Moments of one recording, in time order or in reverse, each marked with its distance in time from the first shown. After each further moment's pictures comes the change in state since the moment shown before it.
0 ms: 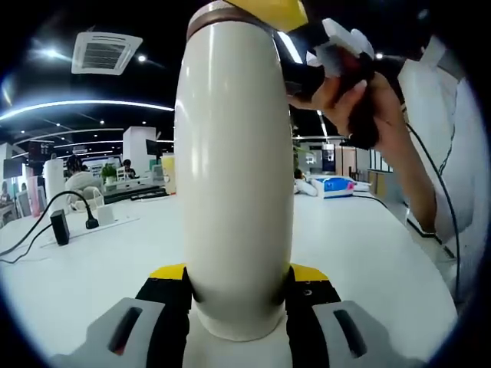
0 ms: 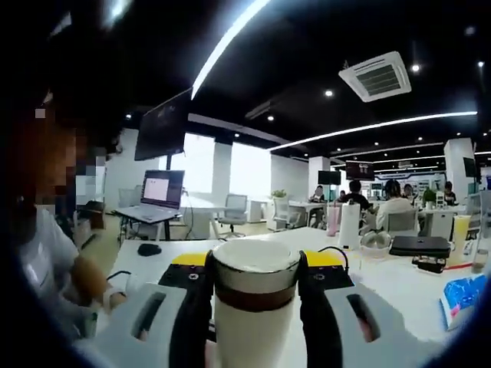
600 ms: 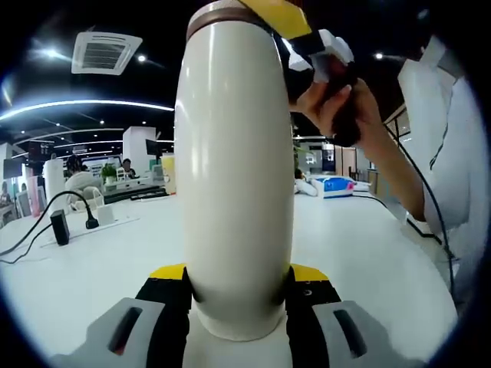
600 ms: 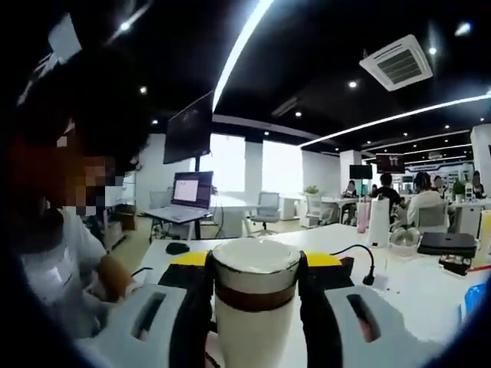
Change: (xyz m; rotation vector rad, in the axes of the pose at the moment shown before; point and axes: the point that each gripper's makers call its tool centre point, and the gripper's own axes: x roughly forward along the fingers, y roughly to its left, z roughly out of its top) left arm 0.000 0.002 -0.001 0.001 0.001 -0.001; right arm 0.001 0.006 -0.002 0.036 0.012 0.199
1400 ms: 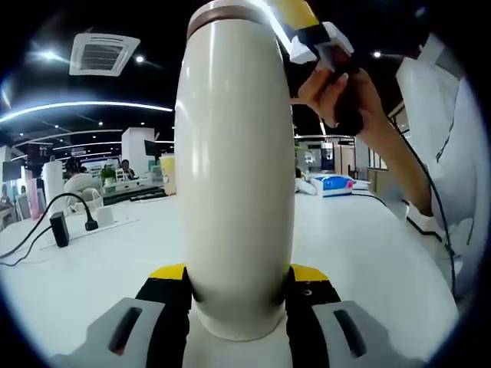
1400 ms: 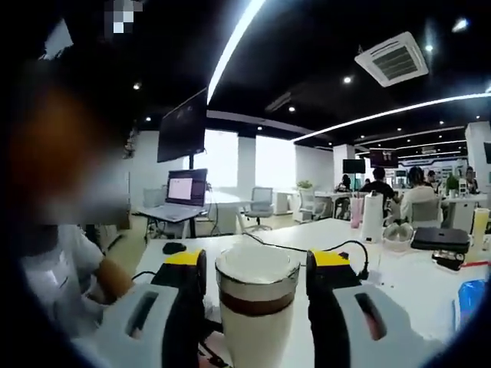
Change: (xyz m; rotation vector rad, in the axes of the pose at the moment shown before) left arm 0.000 -0.001 0.000 0.012 0.001 -0.002; right arm -0.010 0.004 0.014 0.003 0.035 -0.109
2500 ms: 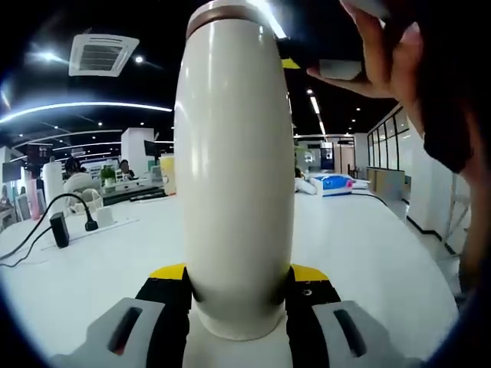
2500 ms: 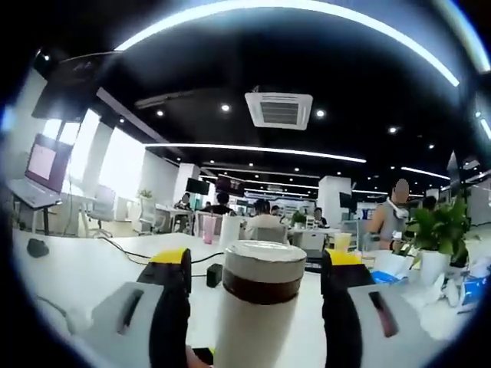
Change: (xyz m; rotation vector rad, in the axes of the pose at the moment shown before) left arm 0.000 -0.003 -0.001 0.003 0.001 -0.001; right arm -0.011 -0.010 -0.010 -0.201 -0.088 -0.945
